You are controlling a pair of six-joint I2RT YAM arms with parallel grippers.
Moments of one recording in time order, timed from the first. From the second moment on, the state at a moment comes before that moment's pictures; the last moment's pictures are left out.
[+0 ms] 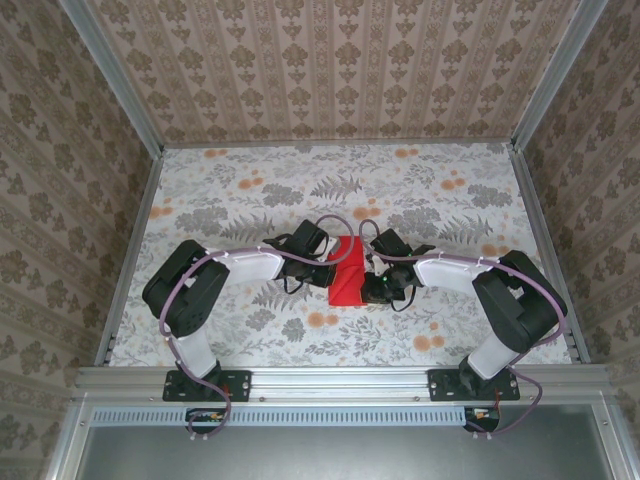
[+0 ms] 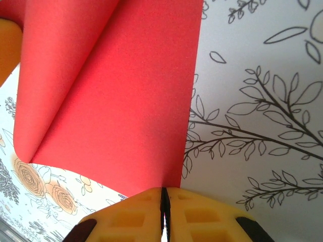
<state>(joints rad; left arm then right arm) -0.78 1.77 0.93 -0.22 0.26 -0.31 0.56 1.61 0.77 -0.42 -0.37 0.57</state>
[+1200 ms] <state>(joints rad) -0.79 1.77 0.93 -0.22 0.24 -0.30 0.50 1.73 0.80 0.01 -0.61 0.74</state>
